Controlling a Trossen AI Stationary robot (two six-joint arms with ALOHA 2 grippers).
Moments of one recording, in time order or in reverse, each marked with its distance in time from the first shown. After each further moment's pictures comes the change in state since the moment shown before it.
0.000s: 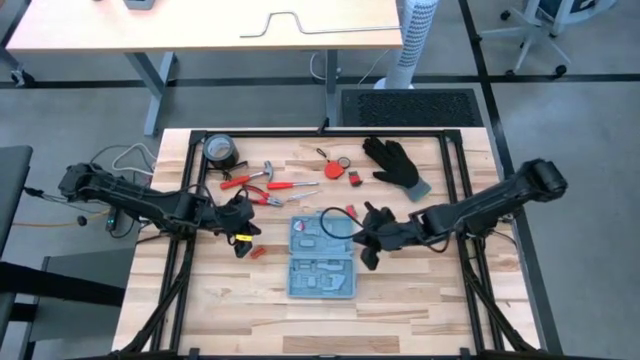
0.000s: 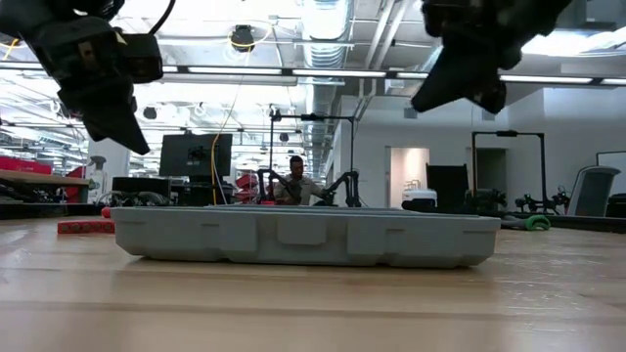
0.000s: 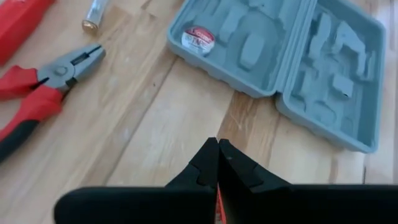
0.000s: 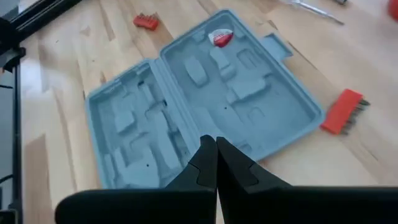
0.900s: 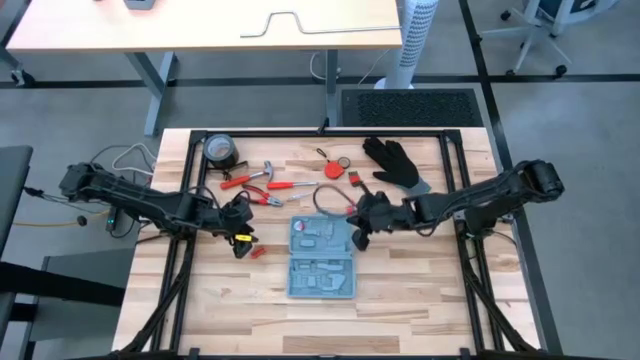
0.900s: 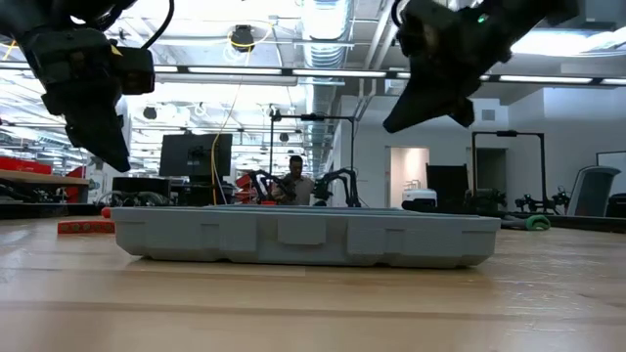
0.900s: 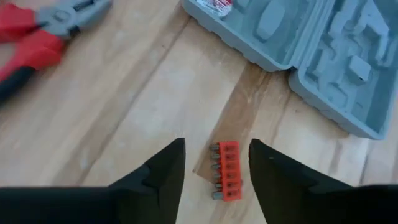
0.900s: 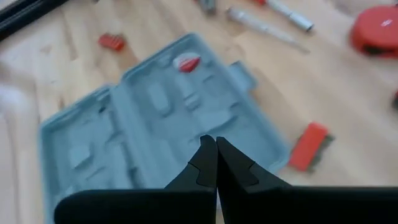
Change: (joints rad) left arm -0.005 0.003 0.000 -0.092 0.036 -0.101; right arm -0.126 0.068 0.000 0.080 -0.004 -0.111
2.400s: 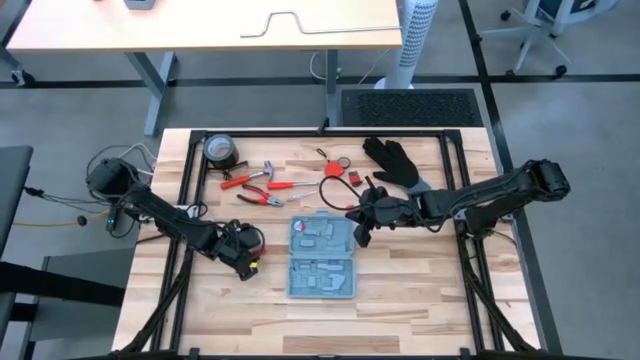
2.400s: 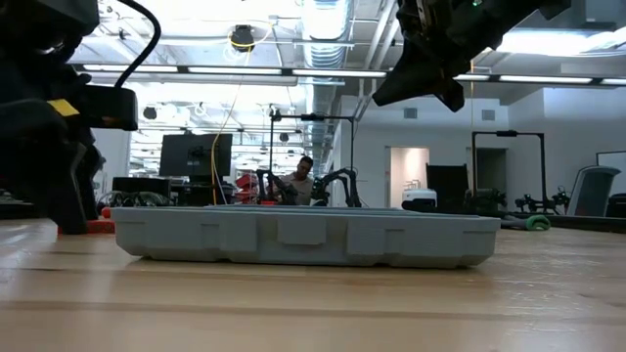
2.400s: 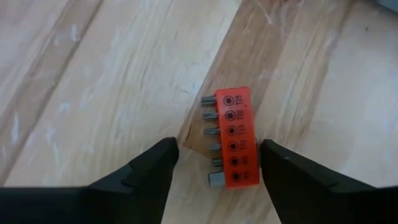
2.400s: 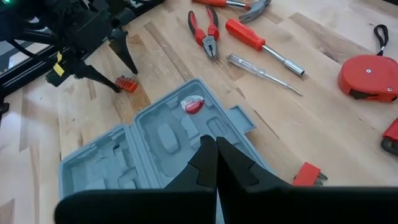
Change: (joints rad) left arm -0.283 0.450 0.020 0.134 -0.165 -0.160; right arm -0.048 -0.065 0.000 0.068 0.000 -0.054
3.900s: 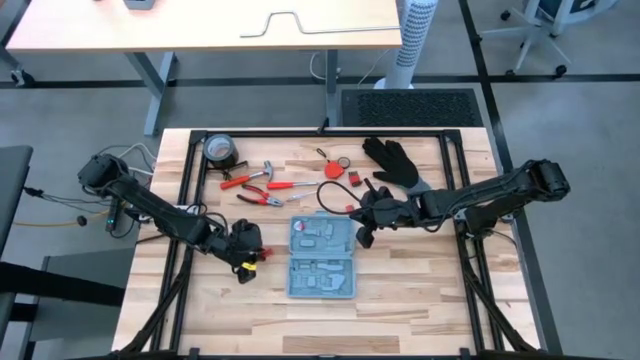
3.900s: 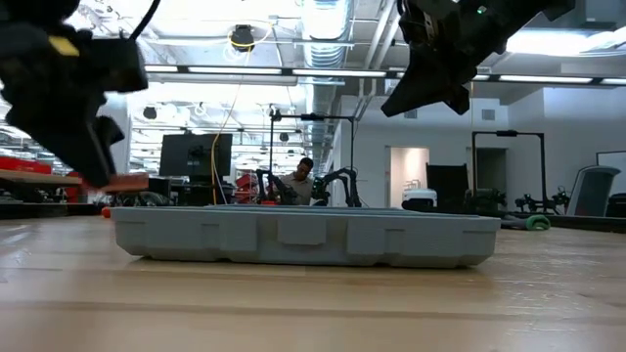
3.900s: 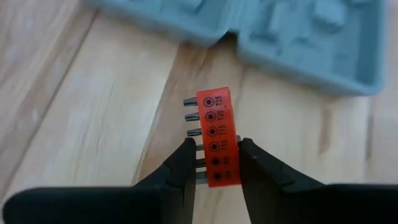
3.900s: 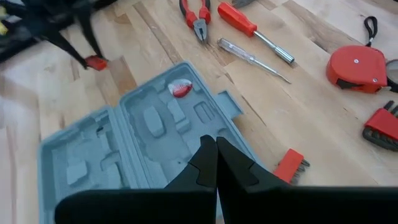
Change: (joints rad) left arm 0.008 -0.158 -0.005 0.095 0.021 0.164; right arm -0.002 0.000 0.000 -0.067 0.000 -0.032
